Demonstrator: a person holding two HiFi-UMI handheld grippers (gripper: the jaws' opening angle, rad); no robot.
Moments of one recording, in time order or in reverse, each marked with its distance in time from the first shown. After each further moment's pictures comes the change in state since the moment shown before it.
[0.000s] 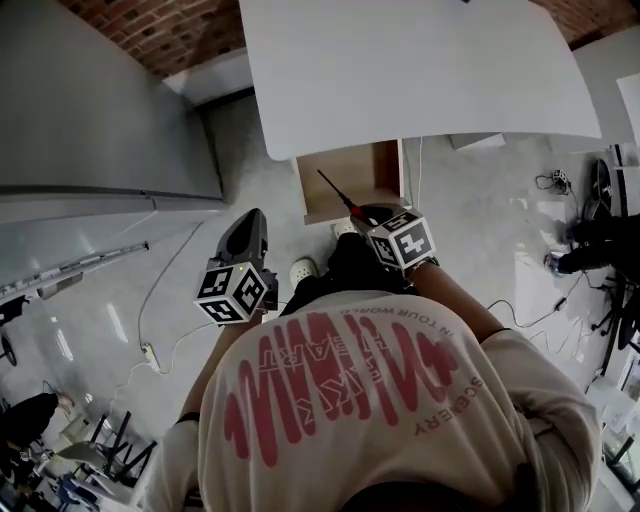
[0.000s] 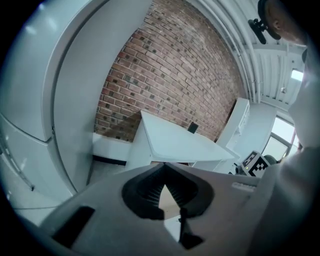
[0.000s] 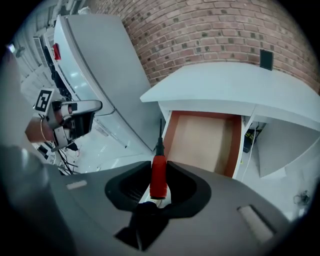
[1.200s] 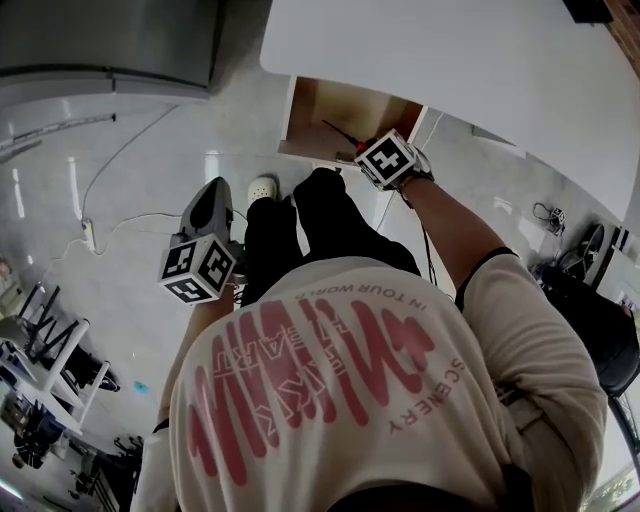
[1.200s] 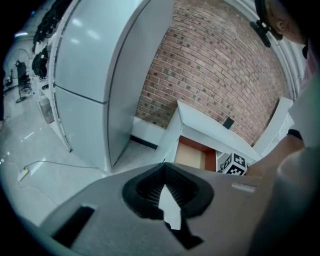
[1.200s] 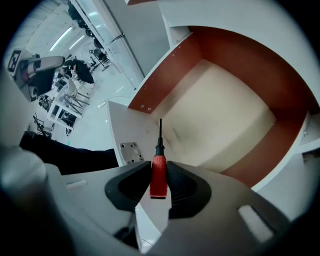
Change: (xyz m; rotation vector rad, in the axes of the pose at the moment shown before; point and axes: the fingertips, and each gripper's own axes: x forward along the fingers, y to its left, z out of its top) left arm -0.029 0.028 -0.113 -0.237 0.032 0.418; right arm 0.121 -0.125 -0.073 -0.503 0.550 0.073
